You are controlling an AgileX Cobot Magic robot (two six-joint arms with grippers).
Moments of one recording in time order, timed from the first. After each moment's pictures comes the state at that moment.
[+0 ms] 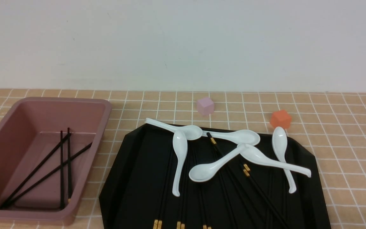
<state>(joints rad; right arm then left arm) 0.08 -0.01 0.02 -0.05 0.37 0.14 0.06 0.01 -0.33 -0.35 0.53 -0.02</state>
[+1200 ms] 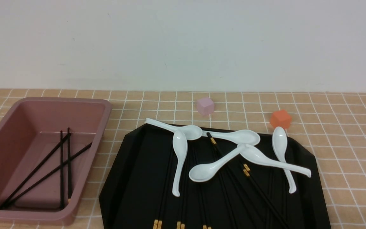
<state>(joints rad) 0.08 -0.01 0.02 -0.04 0.37 0.14 -0.14 -0.01 0.03 -0.06 0.38 -0.23</state>
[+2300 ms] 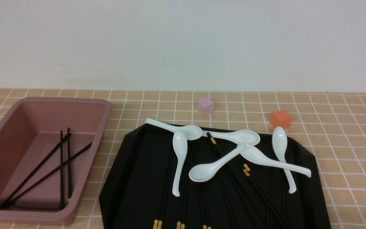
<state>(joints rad) 0.08 -0.01 0.02 -0.05 0.37 0.14 -0.14 -0.01 0.03 -0.06 0.38 -0.23</state>
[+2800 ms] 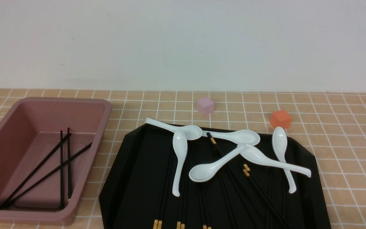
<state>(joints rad) 0.08 -0.01 0.02 -0.05 0.37 0.14 -0.14 -0.01 0.03 -0.06 0.38 -0.23</state>
